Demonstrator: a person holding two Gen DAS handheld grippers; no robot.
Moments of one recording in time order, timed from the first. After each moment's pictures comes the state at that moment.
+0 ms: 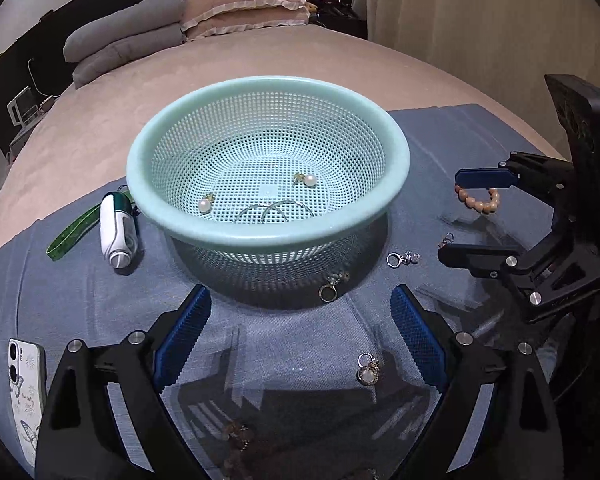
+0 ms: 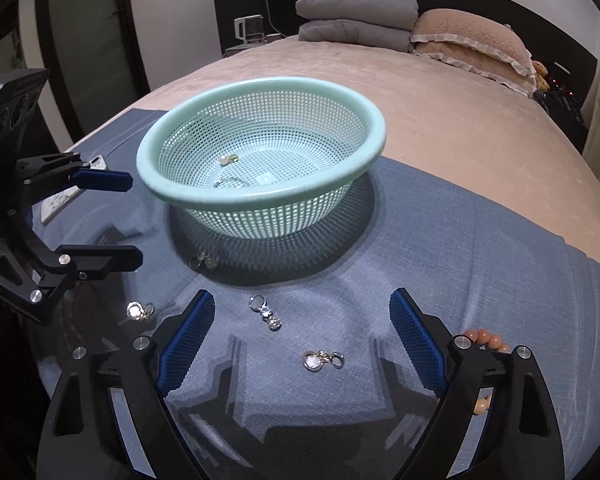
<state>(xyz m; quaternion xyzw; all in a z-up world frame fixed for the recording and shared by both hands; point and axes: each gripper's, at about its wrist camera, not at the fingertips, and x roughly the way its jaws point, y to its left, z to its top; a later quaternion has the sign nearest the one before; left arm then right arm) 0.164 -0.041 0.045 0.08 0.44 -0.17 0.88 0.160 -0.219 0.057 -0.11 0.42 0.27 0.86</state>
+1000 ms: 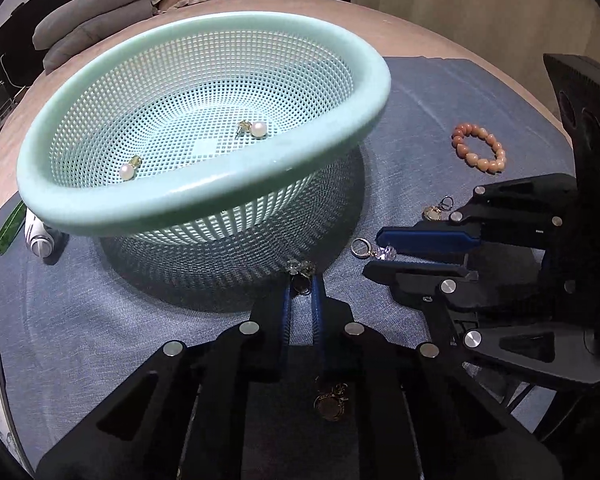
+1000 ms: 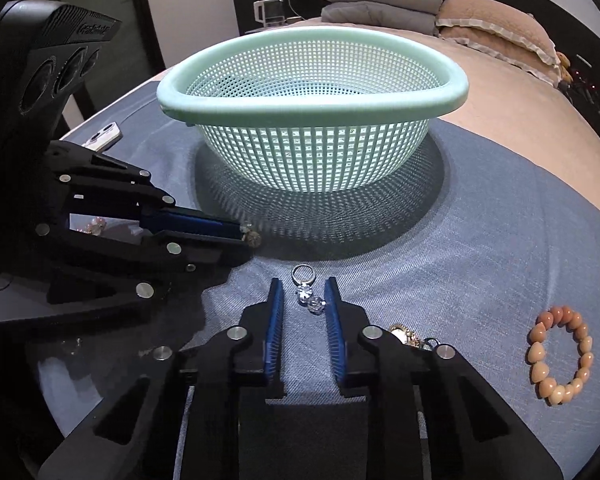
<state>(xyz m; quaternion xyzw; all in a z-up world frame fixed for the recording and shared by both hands) 0.182 -0.075 -0.006 0.09 0.49 -0.19 0.85 0.156 -0.186 0.014 -0.10 0.44 0.30 0.84</state>
